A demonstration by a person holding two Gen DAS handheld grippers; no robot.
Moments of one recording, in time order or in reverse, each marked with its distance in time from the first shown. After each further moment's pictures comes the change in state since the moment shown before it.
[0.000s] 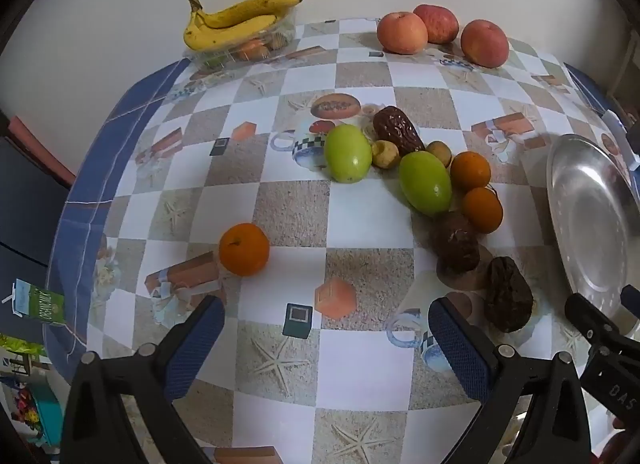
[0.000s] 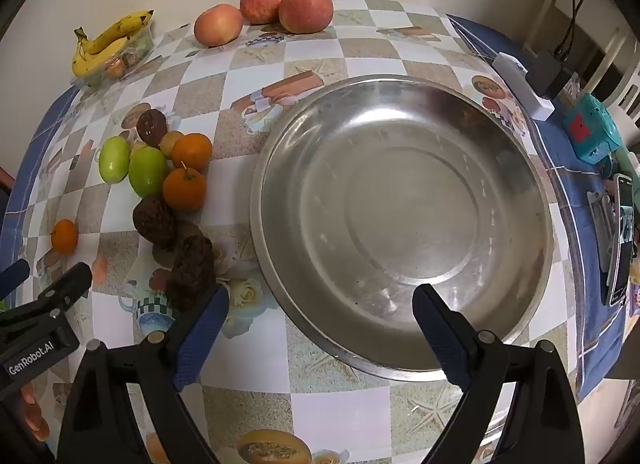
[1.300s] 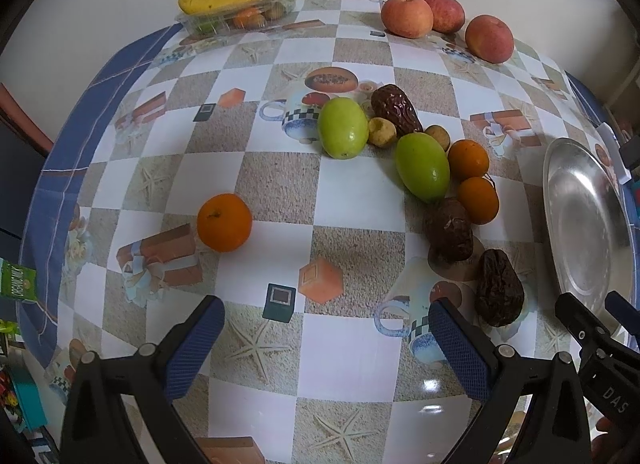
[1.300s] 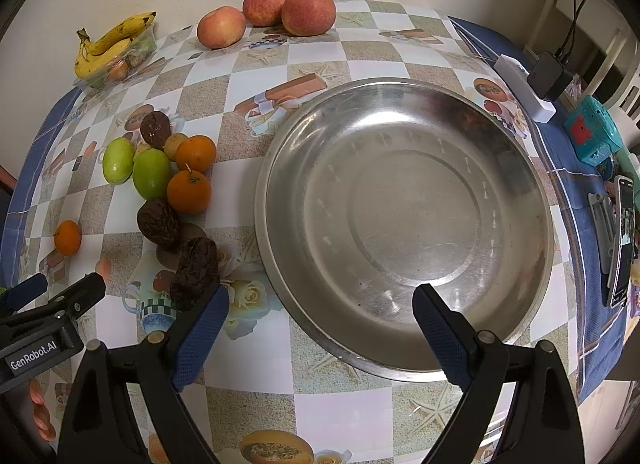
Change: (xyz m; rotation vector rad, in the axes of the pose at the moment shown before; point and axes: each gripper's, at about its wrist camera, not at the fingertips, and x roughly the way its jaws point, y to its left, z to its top) left arm 0.016 0.007 -0.002 -0.070 0.102 -0.136; right arm -0.004 0.000 0.003 0.003 -0.004 0.024
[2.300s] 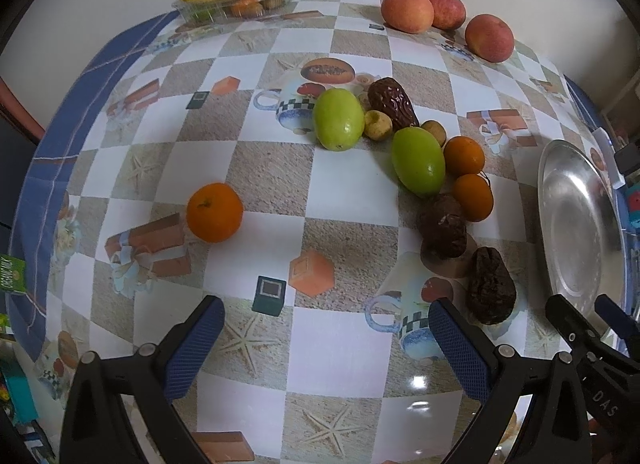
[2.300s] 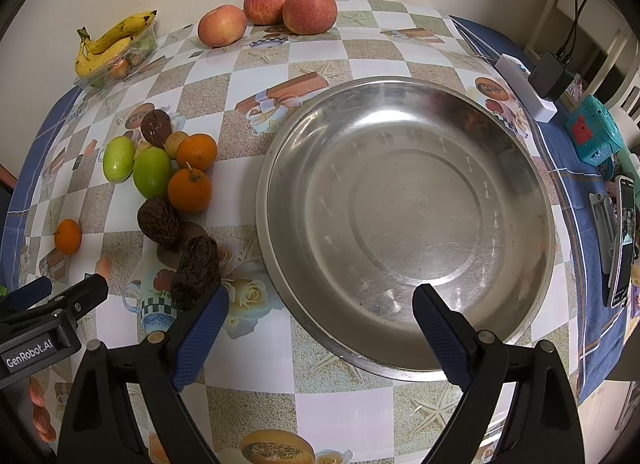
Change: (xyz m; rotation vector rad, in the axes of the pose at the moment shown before) left arm 0.004 0.003 -0.001 -0.028 0.032 -0.047; right arm 0.001 0.001 0.000 0.000 0.001 0.001
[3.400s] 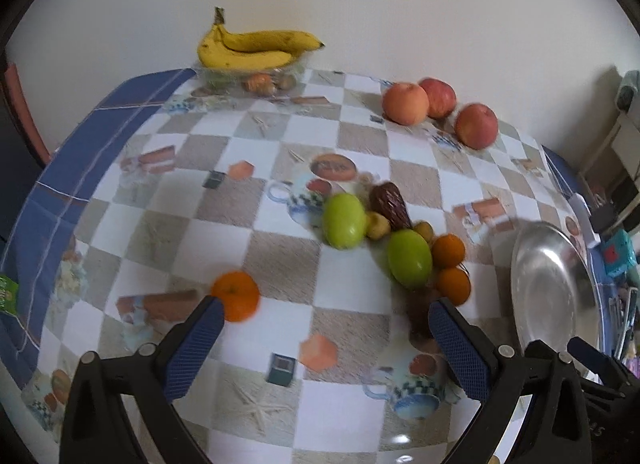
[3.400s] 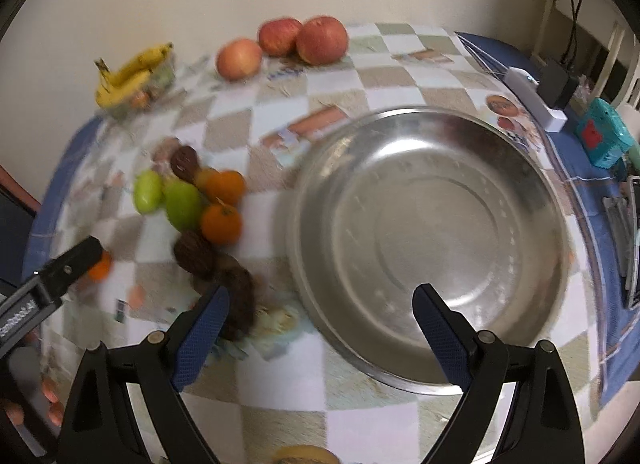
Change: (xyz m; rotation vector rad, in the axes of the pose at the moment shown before) left arm -0.036 0.028 0.021 -0.054 -0.285 -0.069; right arm -0.013 0.003 0.004 0.048 -0.106 0.116
